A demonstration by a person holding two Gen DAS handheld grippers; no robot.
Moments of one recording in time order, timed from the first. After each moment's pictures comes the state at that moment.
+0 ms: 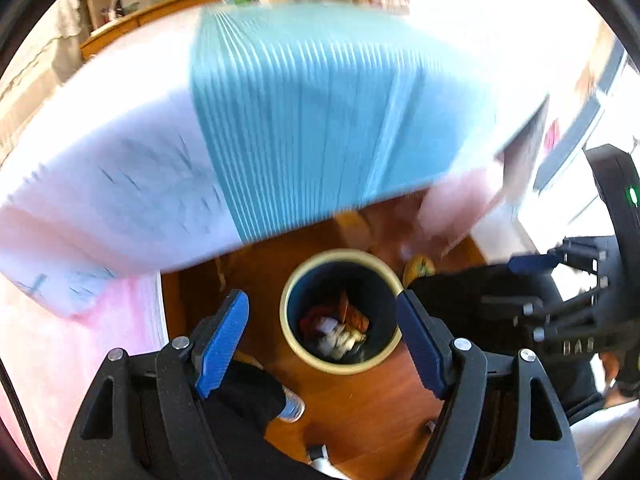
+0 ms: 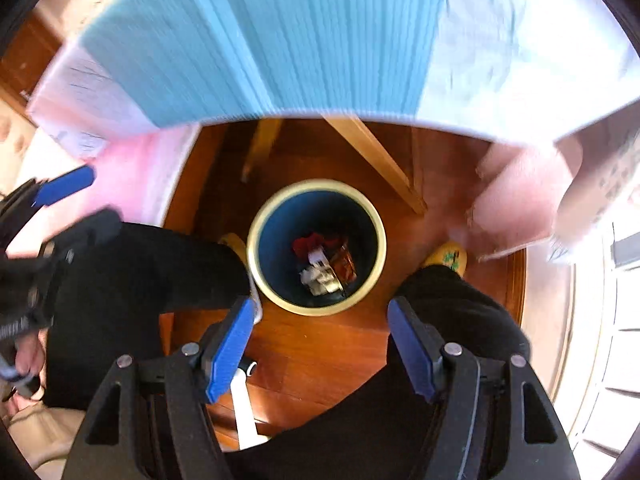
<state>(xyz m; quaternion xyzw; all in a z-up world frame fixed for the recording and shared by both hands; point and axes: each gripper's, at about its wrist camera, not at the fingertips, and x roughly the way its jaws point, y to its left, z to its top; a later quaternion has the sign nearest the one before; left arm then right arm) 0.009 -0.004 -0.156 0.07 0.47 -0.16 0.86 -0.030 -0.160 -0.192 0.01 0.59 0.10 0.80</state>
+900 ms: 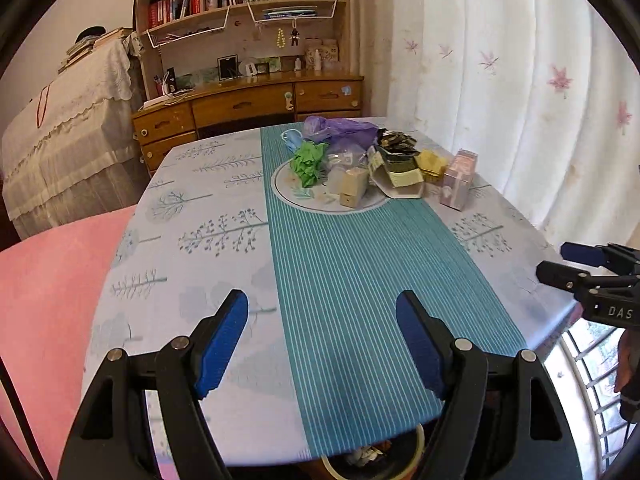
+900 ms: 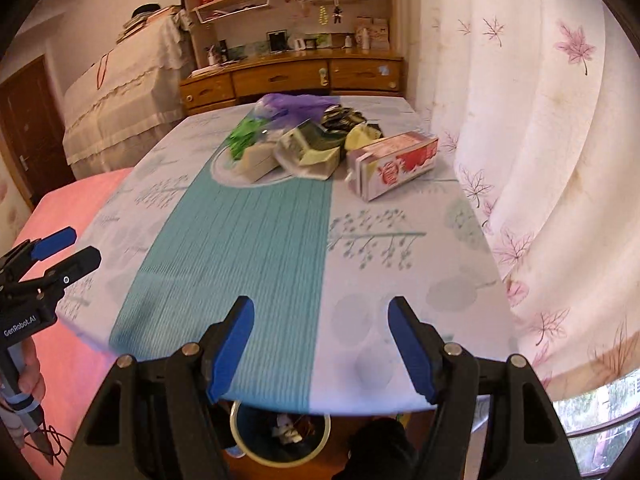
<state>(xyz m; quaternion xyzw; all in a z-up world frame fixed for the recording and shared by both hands) 0.152 -0.008 0.005 0.05 0.35 -0.09 0.93 0.104 -0.217 -0.013 0.01 0.41 0.03 0.91</state>
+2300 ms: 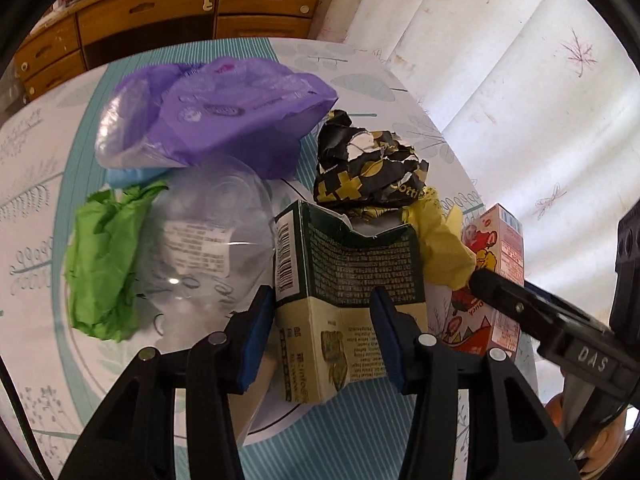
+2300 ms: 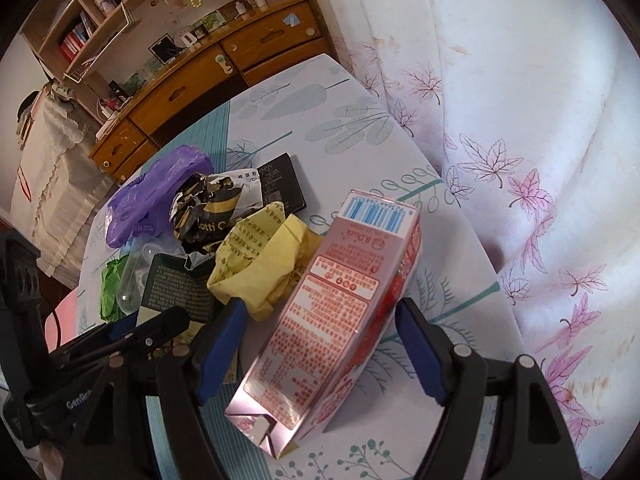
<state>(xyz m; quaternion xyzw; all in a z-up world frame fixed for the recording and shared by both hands) 0.456 -0.130 -0.056 -0.03 0.54 -0.21 0.81 0.351 -0.314 -0.050 0.20 0.49 -0.03 0.85</state>
